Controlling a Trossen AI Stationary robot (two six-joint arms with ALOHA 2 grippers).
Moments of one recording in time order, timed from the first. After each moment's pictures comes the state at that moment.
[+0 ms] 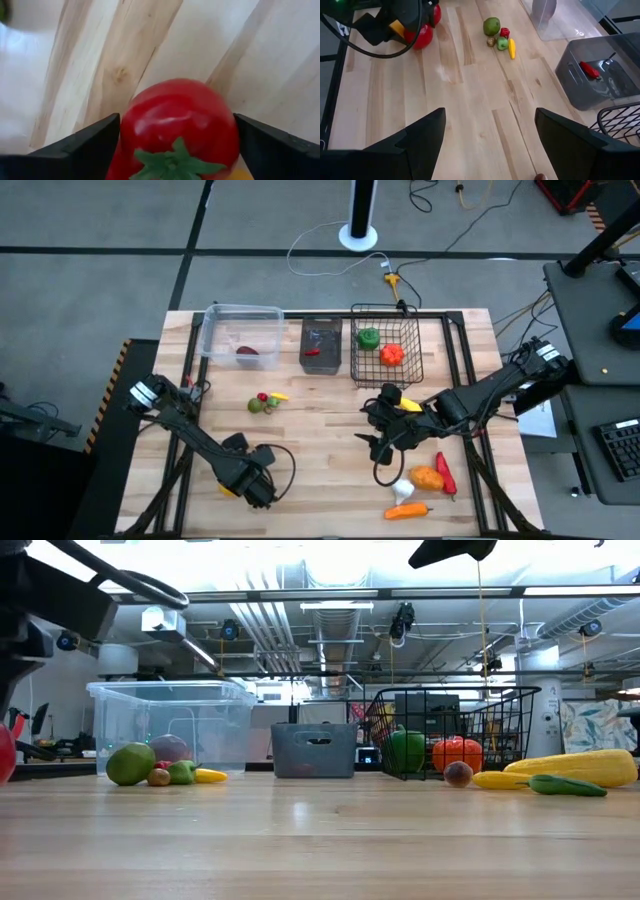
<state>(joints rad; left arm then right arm) -0.70 1.83 1.19 -1.07 -0.11 -1.20 0.45 1.42 1.23 -0.60 0.50 0.47</state>
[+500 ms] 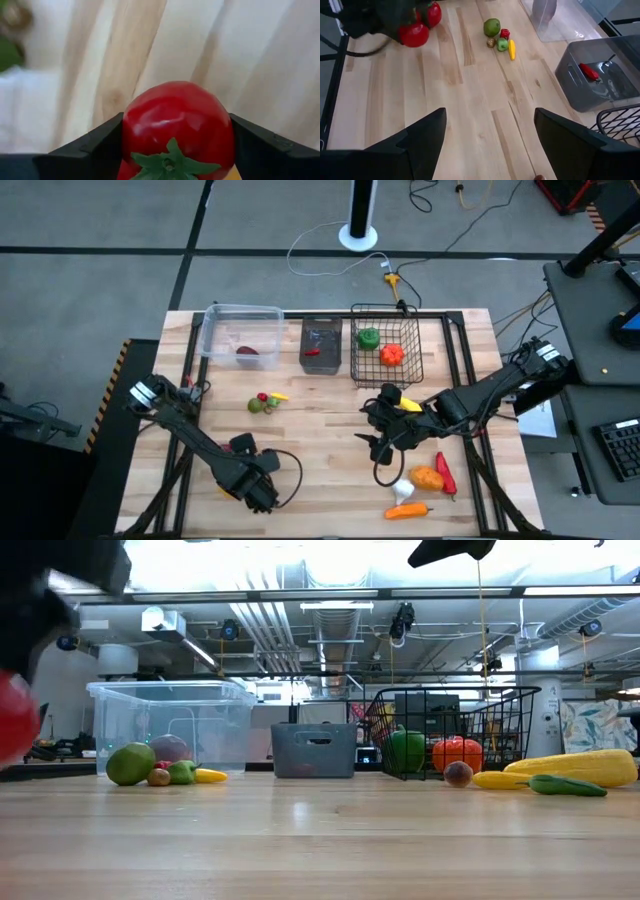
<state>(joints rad) -0.70 1.83 1.31 -1.13 -0.17 -1.05 0.45 1.42 1.23 -0.60 0.50 0.46</state>
